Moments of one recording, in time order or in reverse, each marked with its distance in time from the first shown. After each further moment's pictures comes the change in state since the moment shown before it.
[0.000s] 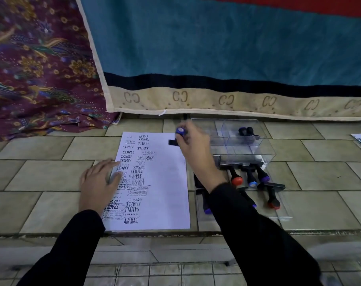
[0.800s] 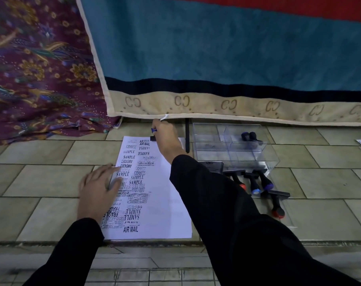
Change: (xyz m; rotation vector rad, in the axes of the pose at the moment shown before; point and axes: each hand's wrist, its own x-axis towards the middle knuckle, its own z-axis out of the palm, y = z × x) left_hand 0.000 0.000 -0.003 -0.005 -0.010 0.013; right_hand 0.063 0.000 0.087 -0.170 -0.338 0.113
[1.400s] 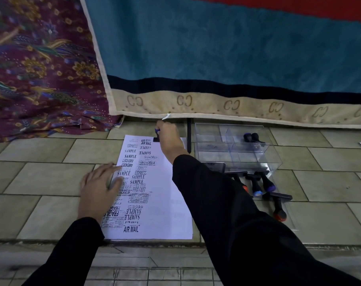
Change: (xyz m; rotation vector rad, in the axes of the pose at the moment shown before) left_hand 0.001 -0.002 0.003 0.002 0.009 -0.005; right_hand 0.003 0.006 0.003 -0.062 -0.005 0.008
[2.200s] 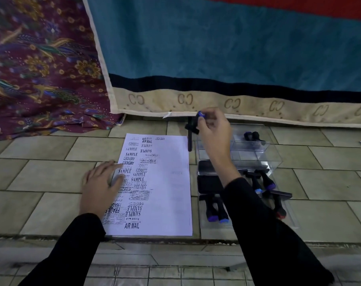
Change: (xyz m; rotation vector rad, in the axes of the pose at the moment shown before) left_hand -0.002 0.004 -0.003 -0.012 0.000 -0.005; right_hand -0.064 0.024 -0.093 0.554 0.566 0.016
